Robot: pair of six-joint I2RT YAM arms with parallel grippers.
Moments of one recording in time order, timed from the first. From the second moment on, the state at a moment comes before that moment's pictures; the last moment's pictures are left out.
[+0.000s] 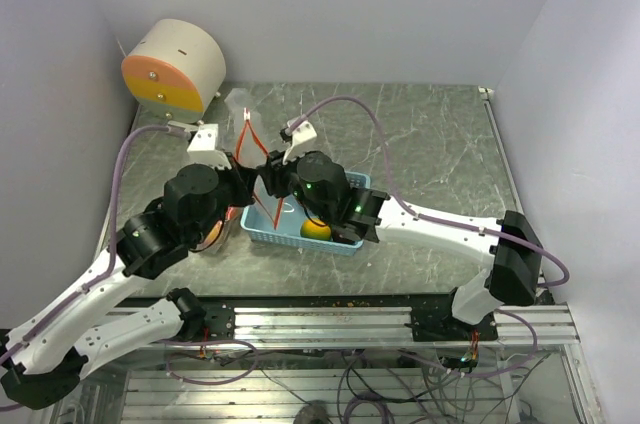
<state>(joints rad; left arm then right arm) -0.84 0.76 0.98 -0.48 -0.48 -0.55 1.13 1.58 1.27 0.15 0.37 0.30</state>
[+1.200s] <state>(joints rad) -0.85 1.18 1.16 -0.91 -0.61 -0.51 1.01 1.51 1.15 -0.05 0.00 0.32</state>
